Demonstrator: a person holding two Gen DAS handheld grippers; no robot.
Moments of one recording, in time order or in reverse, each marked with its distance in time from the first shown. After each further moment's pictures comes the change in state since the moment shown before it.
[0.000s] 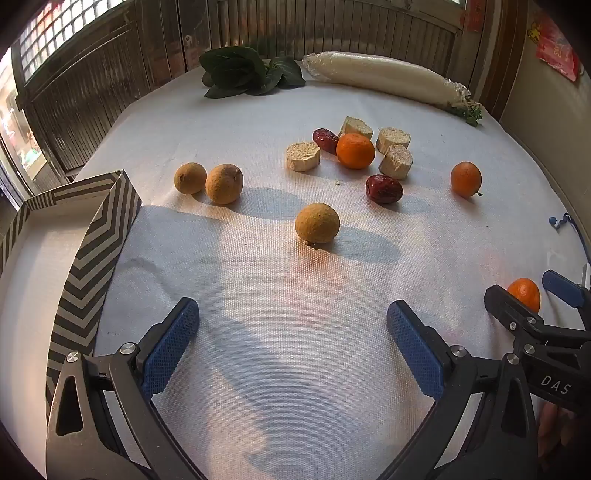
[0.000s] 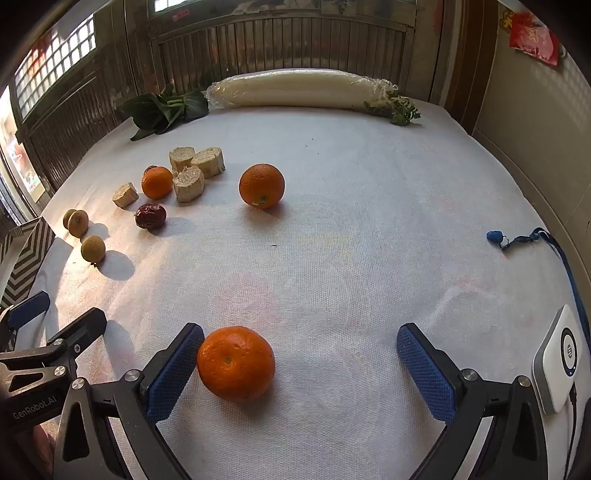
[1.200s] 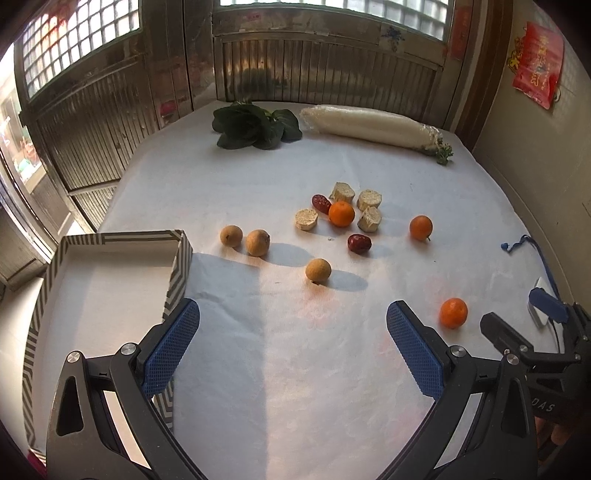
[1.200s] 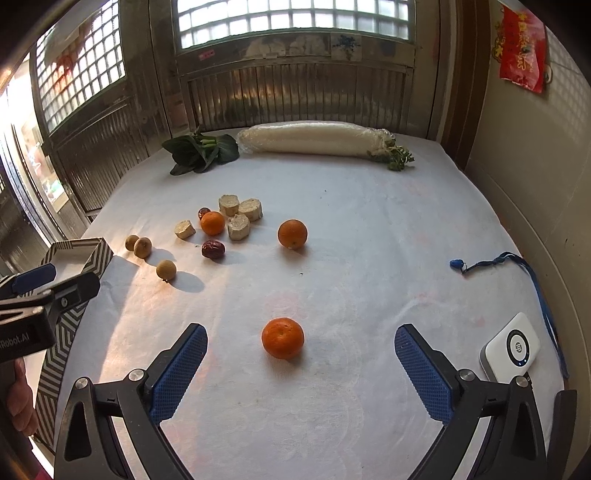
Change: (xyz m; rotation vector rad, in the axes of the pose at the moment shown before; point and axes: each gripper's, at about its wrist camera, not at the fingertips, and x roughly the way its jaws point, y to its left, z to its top) left arm -0.092 0.026 0.030 0.008 -0.050 -0.068; right arm -0.094 0.007 -0.002 -0.023 -0.080 0.057
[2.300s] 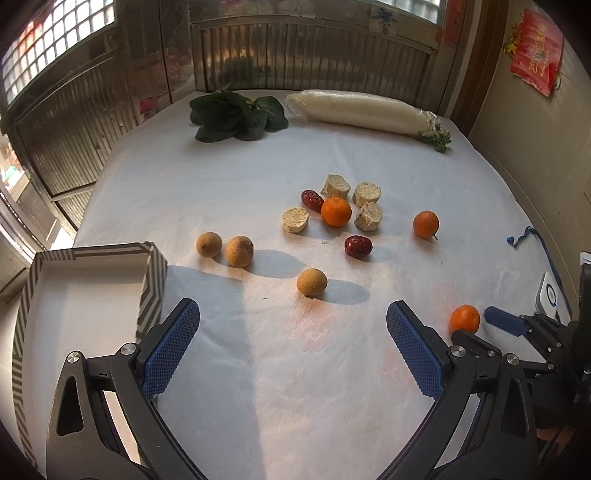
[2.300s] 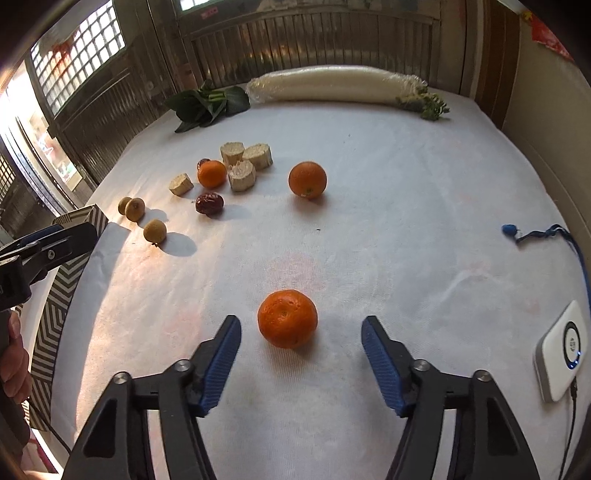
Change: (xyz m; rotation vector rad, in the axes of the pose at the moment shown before) left arm 0.039 -0.007 0.015 0.053 0.045 -0.034; right arm 0.068 -0.006 -0.013 0.001 0.165 0.122
